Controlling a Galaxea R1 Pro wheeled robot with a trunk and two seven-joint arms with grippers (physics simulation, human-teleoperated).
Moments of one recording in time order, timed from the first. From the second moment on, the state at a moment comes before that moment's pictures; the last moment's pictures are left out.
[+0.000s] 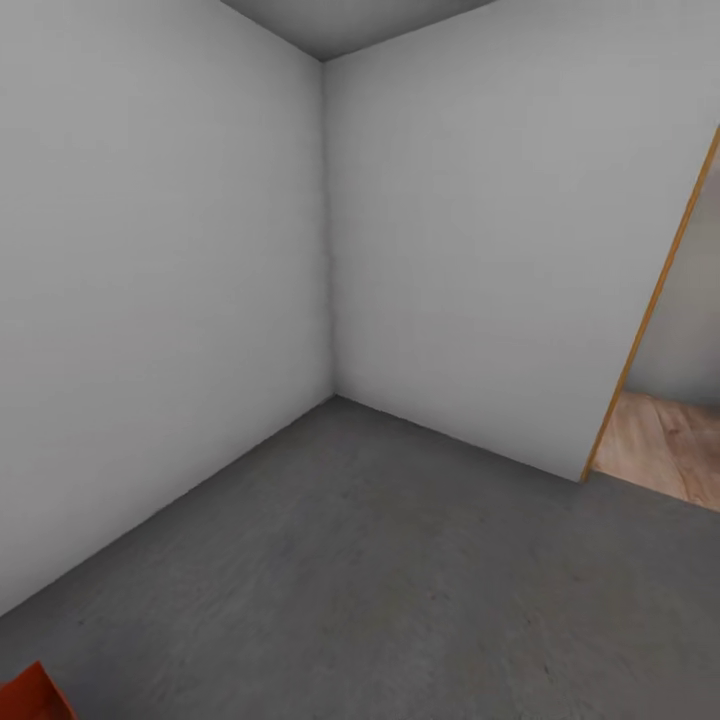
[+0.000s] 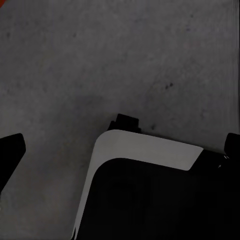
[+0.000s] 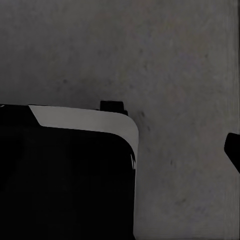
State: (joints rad) left arm -0.22 0.01 -0.10 -0.01 0.35 -0.08 0.10; right arm -0.14 -0.01 0.64 0.03 -0.58 -0.20 -0.04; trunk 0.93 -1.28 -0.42
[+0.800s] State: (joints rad) left arm -0.22 0.01 -0.10 -0.01 0.35 -0.08 0.10; right arm -0.14 -0.01 0.64 0.03 -0.58 -0.20 -0.04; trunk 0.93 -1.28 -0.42
